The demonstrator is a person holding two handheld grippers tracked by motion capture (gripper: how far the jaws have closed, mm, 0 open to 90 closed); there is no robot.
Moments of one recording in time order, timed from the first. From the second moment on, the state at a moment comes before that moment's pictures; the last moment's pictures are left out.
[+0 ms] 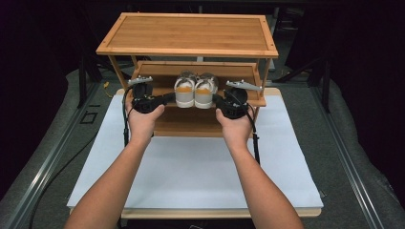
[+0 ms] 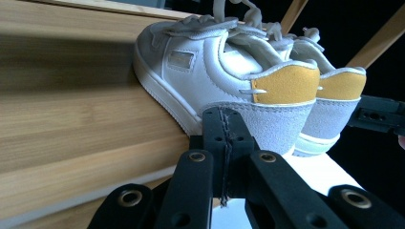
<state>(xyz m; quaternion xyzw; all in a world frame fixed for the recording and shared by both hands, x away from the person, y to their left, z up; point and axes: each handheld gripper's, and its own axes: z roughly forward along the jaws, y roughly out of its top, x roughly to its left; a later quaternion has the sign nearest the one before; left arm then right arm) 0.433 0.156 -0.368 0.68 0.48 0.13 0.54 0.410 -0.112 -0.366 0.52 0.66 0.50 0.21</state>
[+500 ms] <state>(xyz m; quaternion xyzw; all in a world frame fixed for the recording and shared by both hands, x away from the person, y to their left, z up) 0.451 0.156 -0.369 0.68 0.49 0.12 0.54 0.427 -0.110 -0.369 0.53 0.65 0.51 0.21</state>
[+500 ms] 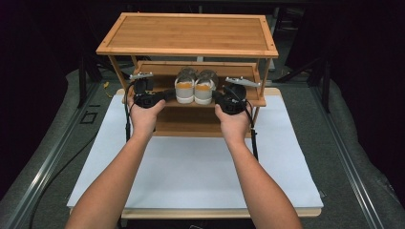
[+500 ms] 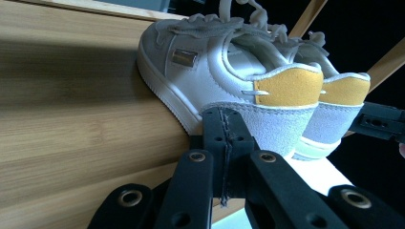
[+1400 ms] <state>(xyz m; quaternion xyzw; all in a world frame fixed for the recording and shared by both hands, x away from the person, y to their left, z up) 0.476 0.151 -0.373 0.67 0.50 0.13 0.53 0.454 -0.110 -0.370 0.53 0.65 0.50 0.21</state>
